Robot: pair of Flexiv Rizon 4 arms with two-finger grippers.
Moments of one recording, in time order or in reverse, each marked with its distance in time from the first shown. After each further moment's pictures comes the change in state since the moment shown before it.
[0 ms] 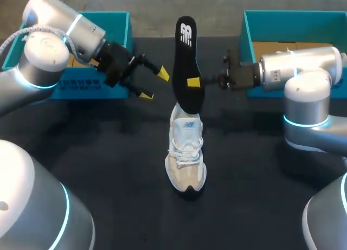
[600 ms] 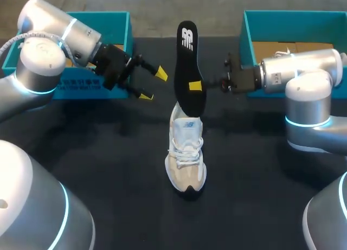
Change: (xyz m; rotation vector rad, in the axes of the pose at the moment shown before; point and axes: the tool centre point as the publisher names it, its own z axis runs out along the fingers) left arm -0.002 -0.007 -0.003 -0.013 -0.046 0.006; right arm -0.005 -0.013 -0.001 0.012 0.000 0.018
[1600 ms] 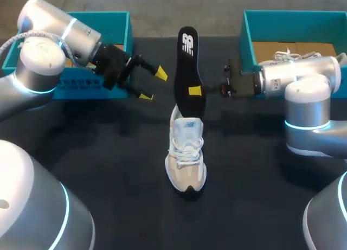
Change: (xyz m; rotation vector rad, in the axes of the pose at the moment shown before) left arm 0.000 0.000 -0.001 0.001 0.001 0.000; right arm 0.001 -0.012 0.002 -0.014 0.014 0.020
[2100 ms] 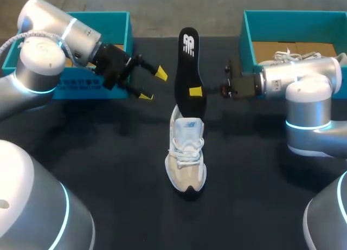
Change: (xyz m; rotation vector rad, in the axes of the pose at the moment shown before) left arm 0.000 0.000 0.000 0.000 0.000 0.000; right arm 0.001 -0.003 -0.001 0.000 0.003 0.007
